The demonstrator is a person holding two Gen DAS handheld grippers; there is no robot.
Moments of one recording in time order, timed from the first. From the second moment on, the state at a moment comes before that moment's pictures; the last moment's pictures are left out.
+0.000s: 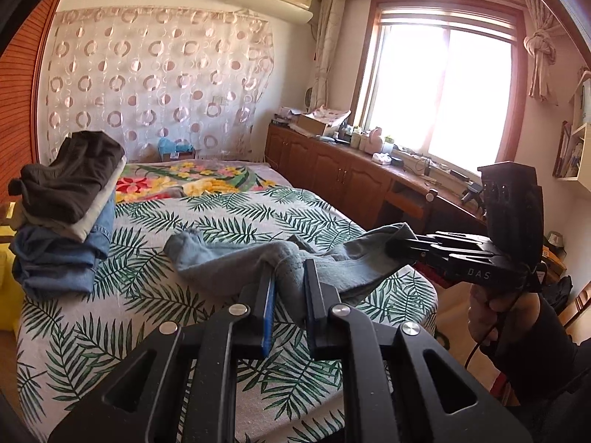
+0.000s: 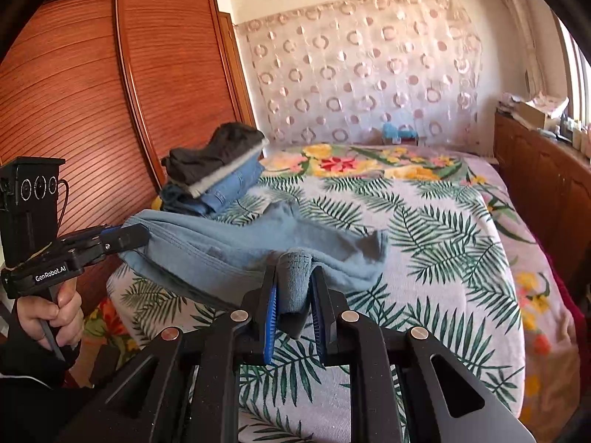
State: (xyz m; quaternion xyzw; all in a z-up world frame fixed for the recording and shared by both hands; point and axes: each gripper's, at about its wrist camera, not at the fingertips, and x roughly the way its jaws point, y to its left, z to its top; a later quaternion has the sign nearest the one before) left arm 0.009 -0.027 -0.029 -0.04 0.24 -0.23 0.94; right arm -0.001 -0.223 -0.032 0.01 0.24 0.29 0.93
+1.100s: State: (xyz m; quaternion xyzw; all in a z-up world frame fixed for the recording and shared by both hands) left arm 0.070 -0.033 -0.058 -0.03 0.27 -0.19 0.94; right arm 0.073 -0.191 -0.060 0.00 0.26 0.26 0.93
